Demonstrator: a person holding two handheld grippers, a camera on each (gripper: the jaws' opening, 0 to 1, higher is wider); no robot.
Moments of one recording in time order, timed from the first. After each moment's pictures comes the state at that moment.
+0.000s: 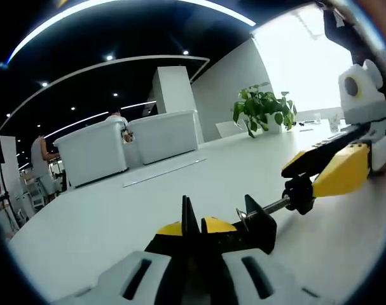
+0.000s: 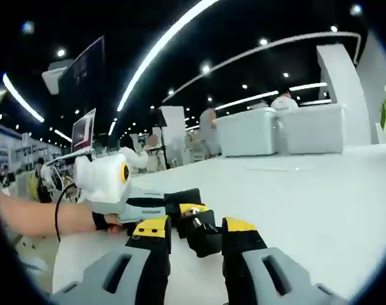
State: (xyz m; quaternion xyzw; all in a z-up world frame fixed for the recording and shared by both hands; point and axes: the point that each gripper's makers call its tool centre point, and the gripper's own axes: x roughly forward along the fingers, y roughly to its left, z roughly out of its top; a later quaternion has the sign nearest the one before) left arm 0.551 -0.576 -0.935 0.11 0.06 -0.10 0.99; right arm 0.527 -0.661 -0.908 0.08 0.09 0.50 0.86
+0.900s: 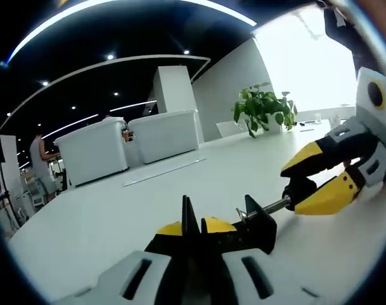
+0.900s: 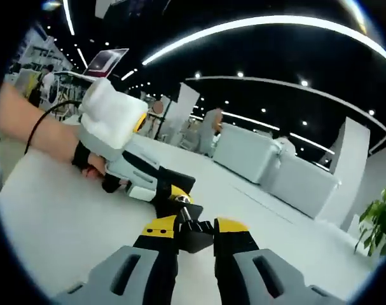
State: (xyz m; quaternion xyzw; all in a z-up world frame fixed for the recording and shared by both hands) left arm 0.550 -0.576 -0.935 0.11 0.06 -0.10 0.99; right arm 0.513 -0.647 -0.912 -0.24 -0.08 0.46 0.85
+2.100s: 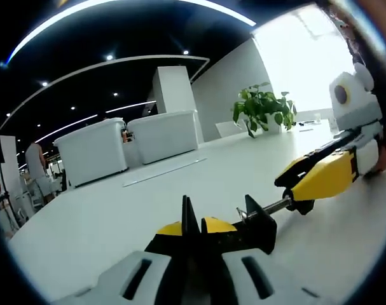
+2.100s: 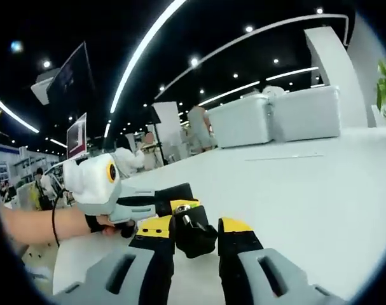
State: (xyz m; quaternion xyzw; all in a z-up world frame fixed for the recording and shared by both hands) left arm 0.550 -0.576 -0.935 0.11 0.06 -0.10 0.99; right arm 0.525 -0.654 -0.917 0.06 0.10 0.50 0.86
